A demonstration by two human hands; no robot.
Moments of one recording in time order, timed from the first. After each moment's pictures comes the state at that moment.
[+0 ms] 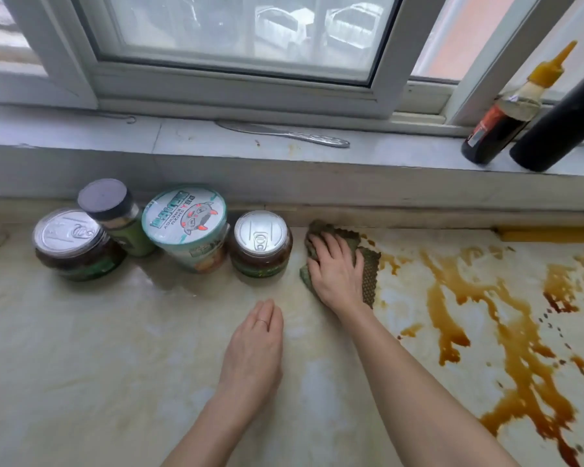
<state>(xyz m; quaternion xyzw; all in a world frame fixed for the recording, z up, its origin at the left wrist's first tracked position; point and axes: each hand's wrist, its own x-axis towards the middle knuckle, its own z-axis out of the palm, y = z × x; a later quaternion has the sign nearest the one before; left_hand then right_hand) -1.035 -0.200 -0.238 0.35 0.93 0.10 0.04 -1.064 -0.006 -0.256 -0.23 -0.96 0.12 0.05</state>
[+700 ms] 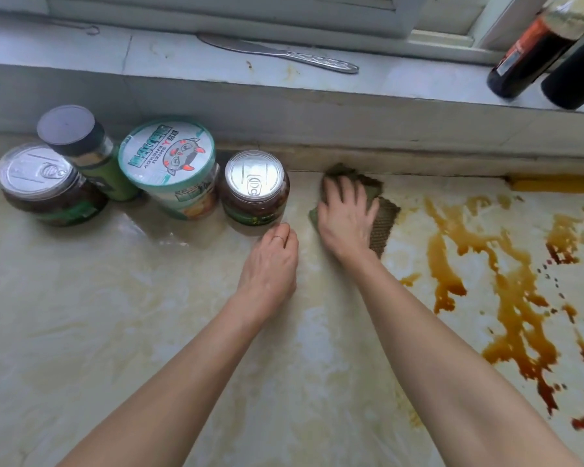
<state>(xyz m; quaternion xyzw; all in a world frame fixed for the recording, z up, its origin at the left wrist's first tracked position) -1.065 -0.156 -0.226 0.39 0.91 0.13 0.11 -1.064 0.008 -0.261 -0.28 -0.95 0.10 0.06</state>
